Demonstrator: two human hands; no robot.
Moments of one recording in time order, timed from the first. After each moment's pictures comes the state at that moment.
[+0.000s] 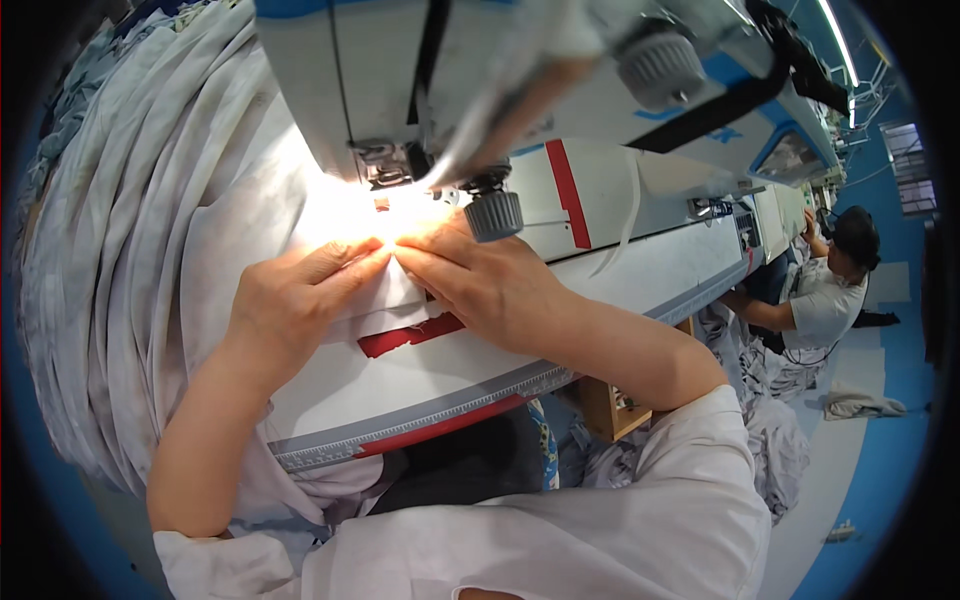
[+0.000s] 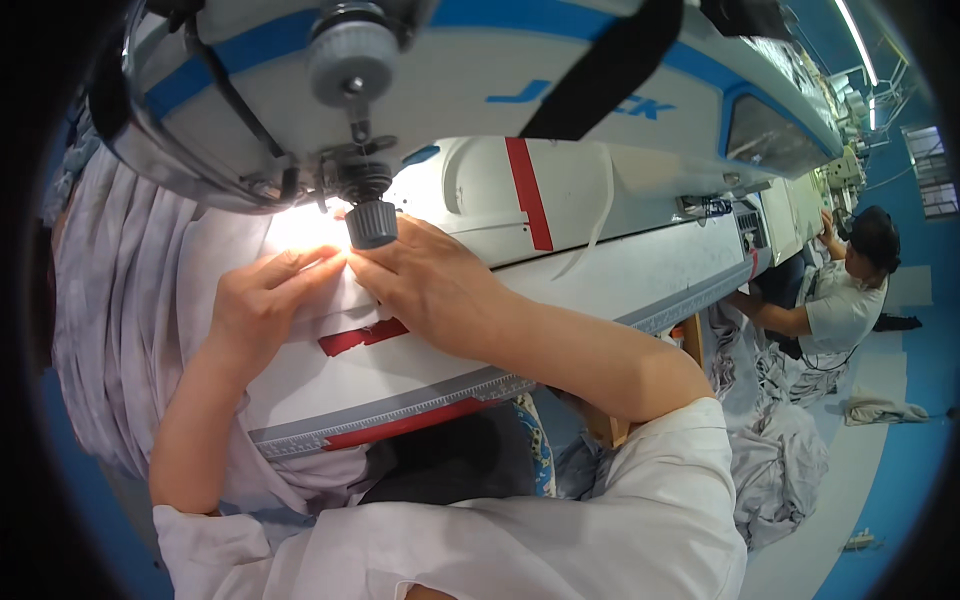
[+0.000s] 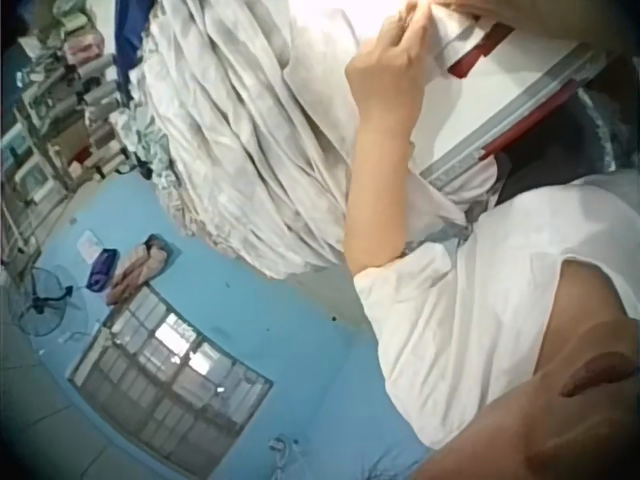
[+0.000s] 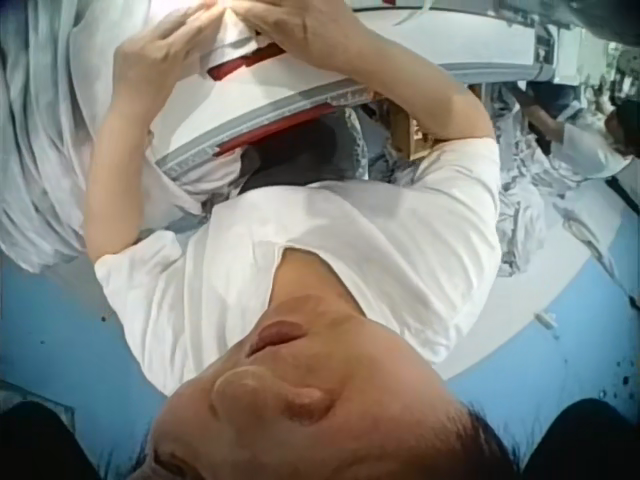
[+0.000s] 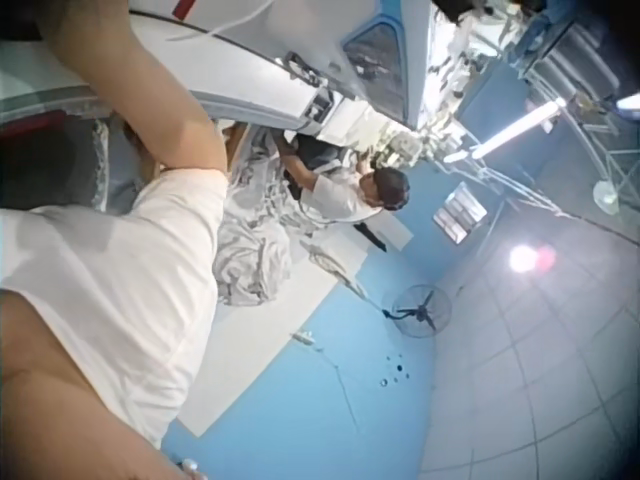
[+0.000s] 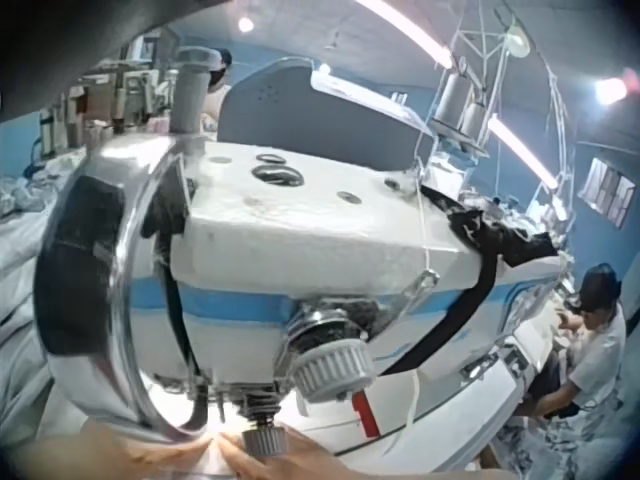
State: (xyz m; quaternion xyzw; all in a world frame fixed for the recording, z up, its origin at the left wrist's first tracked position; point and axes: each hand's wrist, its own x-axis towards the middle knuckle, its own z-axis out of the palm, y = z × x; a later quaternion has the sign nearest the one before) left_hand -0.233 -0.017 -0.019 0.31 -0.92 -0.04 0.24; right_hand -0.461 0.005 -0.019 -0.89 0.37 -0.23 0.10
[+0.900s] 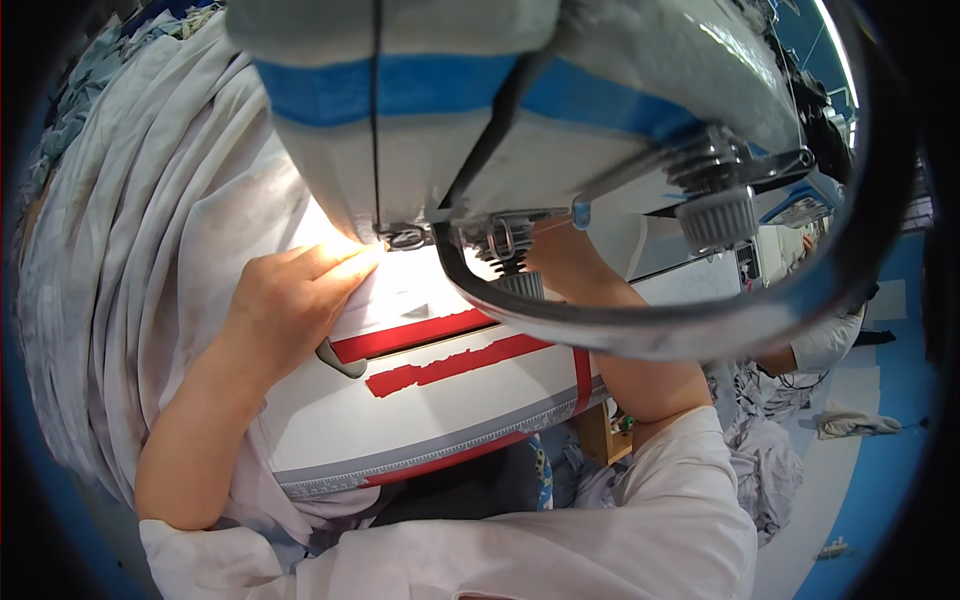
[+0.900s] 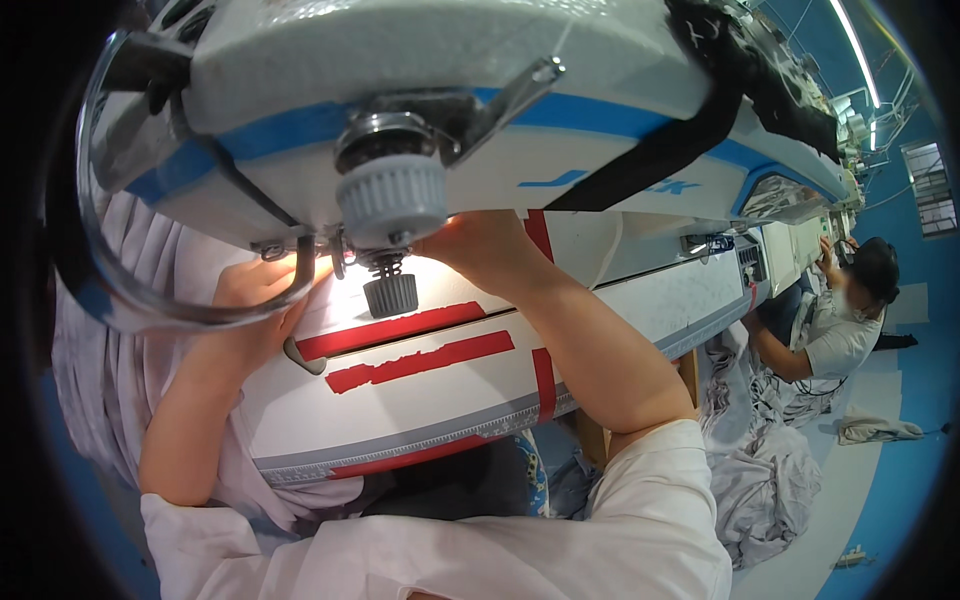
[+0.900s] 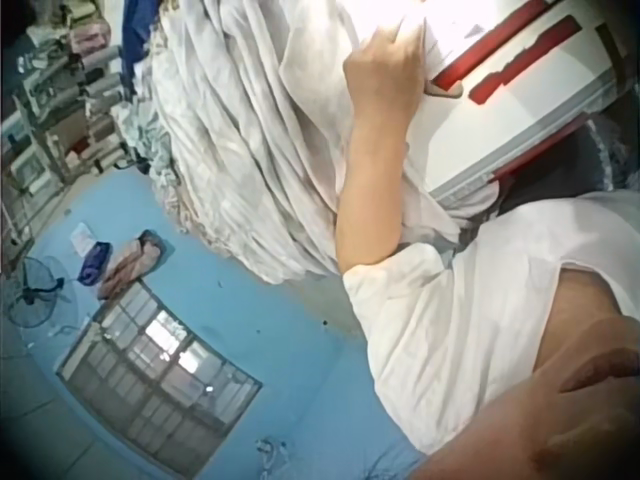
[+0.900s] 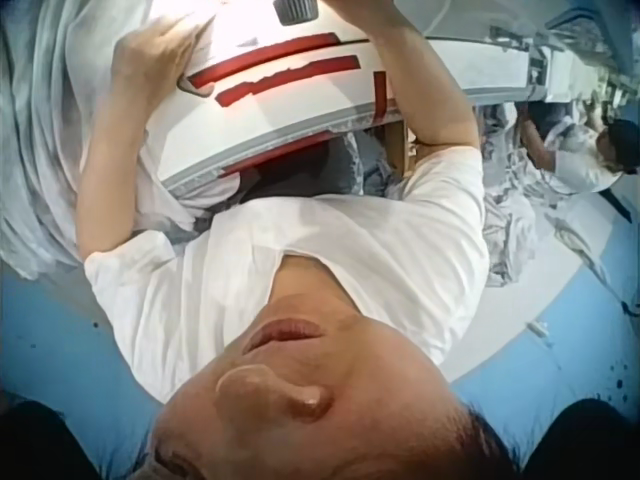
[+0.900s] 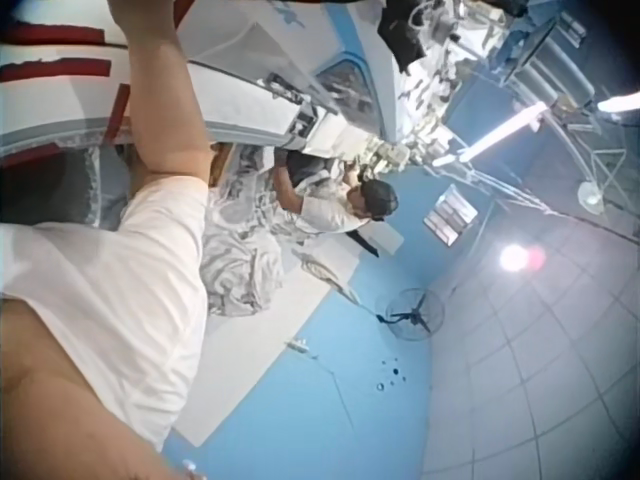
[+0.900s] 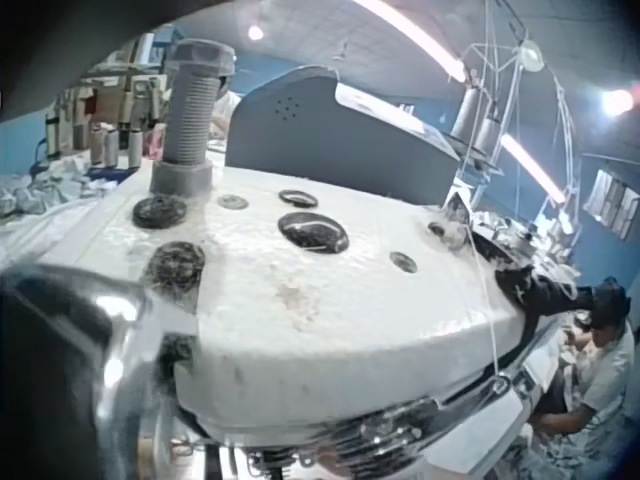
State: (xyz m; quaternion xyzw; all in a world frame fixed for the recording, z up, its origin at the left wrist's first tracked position) left_hand -0.228 -0.047 -0.030 0.31 -0.91 -0.06 0.26; right_hand -0.505 -0.057 -0.017 -0.72 0.45 -0.31 0.43
